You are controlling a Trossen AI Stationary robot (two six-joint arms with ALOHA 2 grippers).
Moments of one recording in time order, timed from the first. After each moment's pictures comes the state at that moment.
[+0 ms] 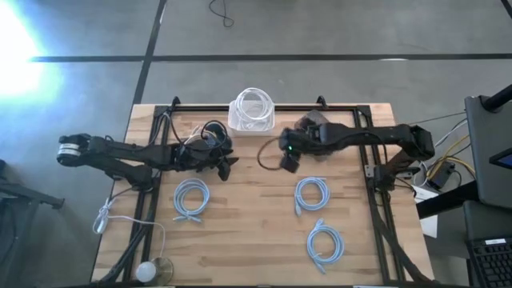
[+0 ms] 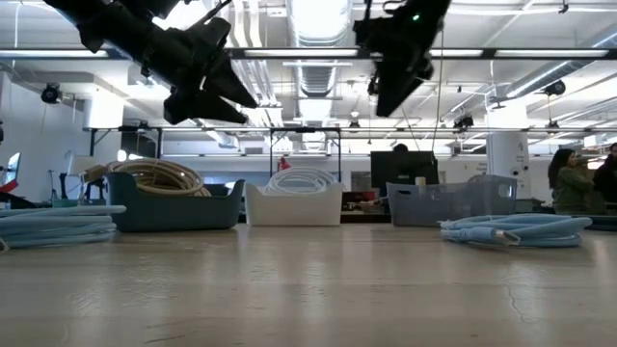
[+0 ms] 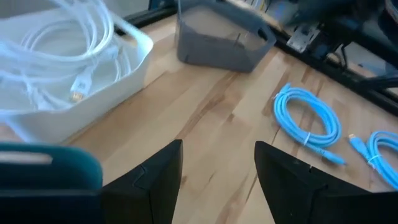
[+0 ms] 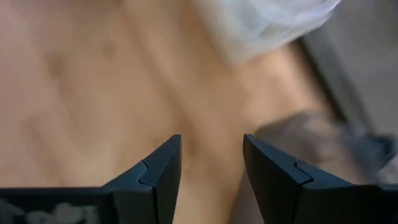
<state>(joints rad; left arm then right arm) 0.04 1.12 0.63 0.03 -0.32 -0.50 -0.07 1.59 1.38 -0.94 0.39 0.31</state>
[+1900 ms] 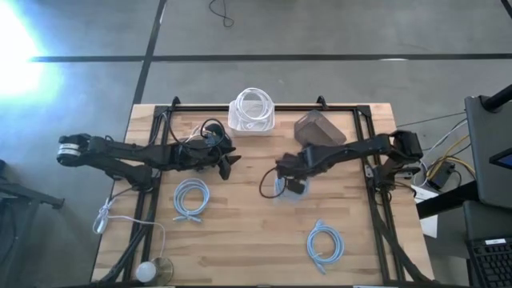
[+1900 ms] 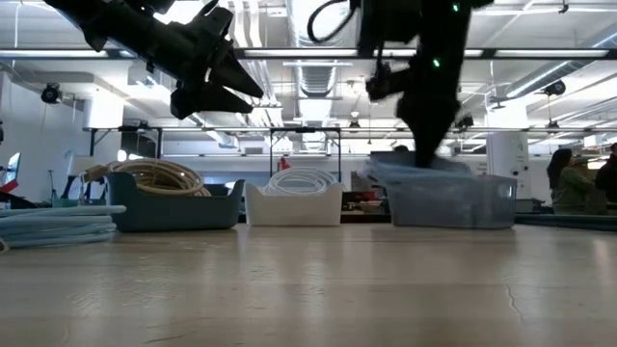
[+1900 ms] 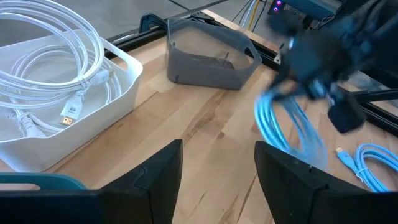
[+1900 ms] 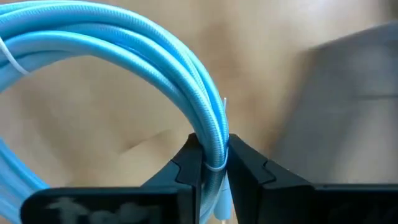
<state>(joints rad) 0.04 1.12 0.63 0.10 -0.32 -0.46 0.03 1.72 1.24 -1.01 0.36 0.46</state>
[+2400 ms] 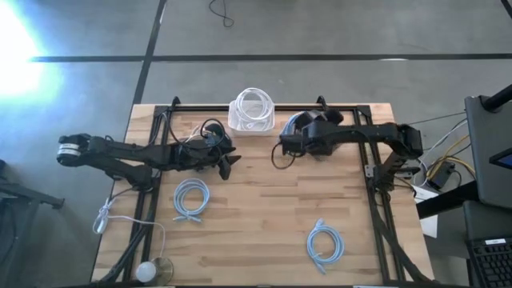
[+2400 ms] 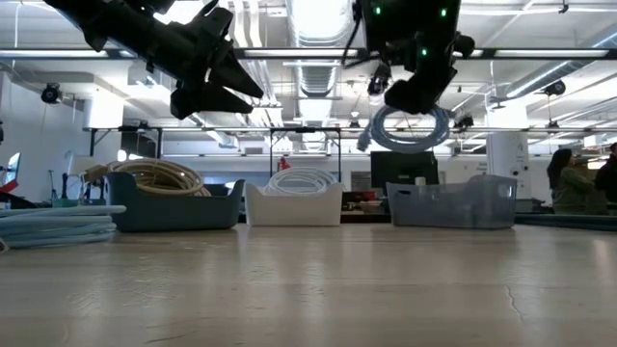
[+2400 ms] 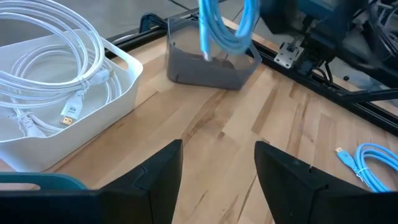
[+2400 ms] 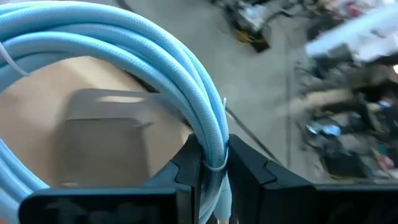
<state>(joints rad) 0.04 1.12 0.63 0.10 -0.32 -0.46 -0.14 1.70 1.43 -1.42 1.03 0.82</state>
